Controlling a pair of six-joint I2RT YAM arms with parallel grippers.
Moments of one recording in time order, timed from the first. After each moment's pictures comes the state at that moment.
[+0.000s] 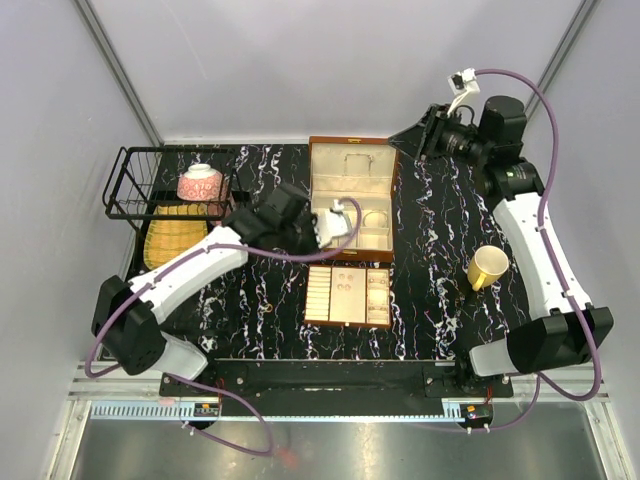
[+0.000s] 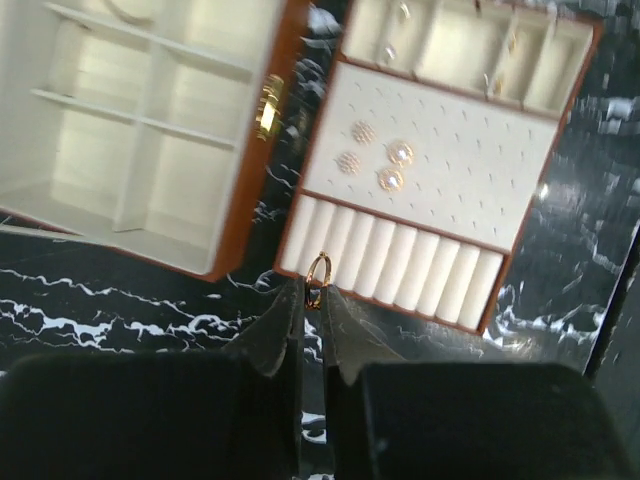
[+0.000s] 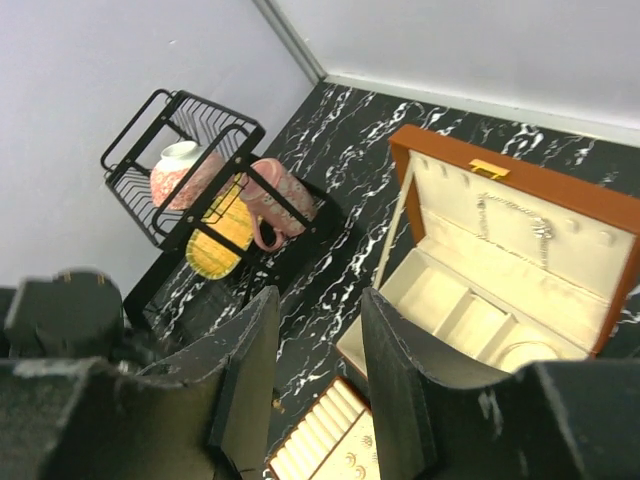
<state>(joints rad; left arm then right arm) -0.65 1.44 1.23 -0.62 0.40 0.49 0.17 1.42 1.55 -0.29 -0.67 0.42</state>
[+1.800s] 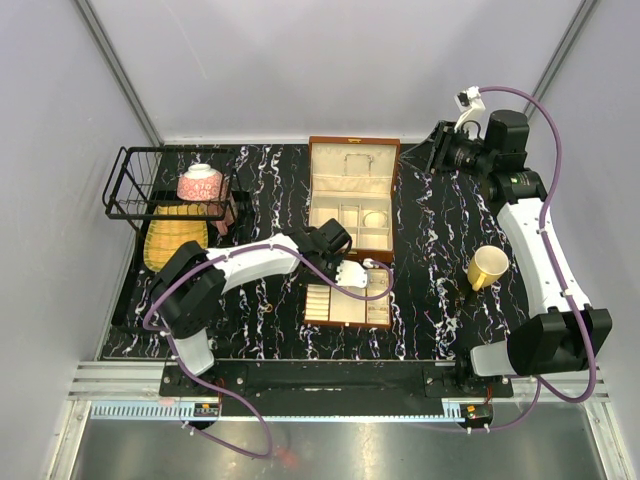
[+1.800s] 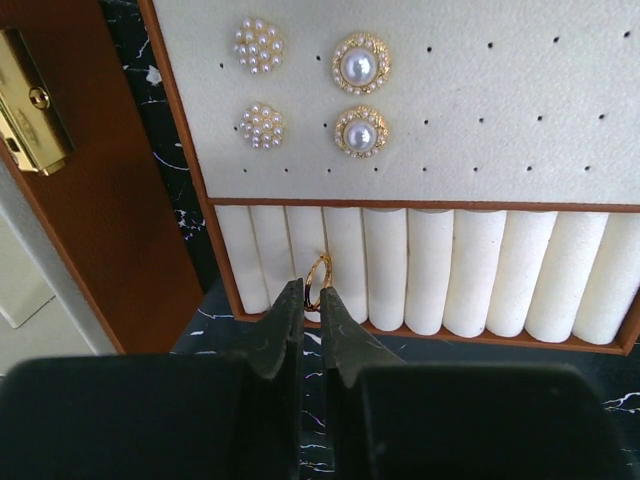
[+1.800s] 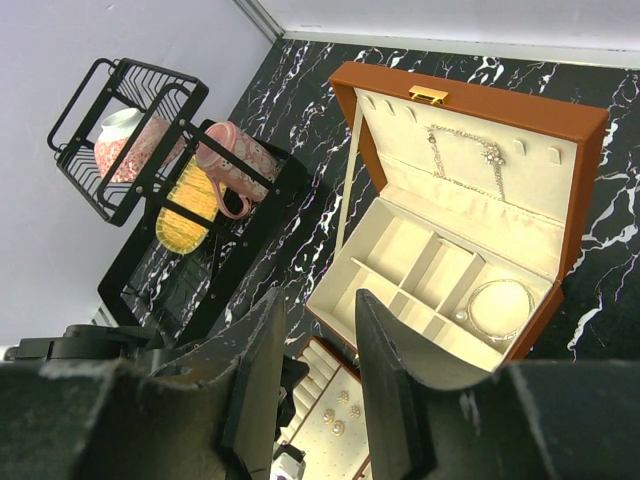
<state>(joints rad) -0.88 1.76 1.19 -0.66 0.06 0.86 0.08 1.39 1.44 -0.34 -0.70 0.36</state>
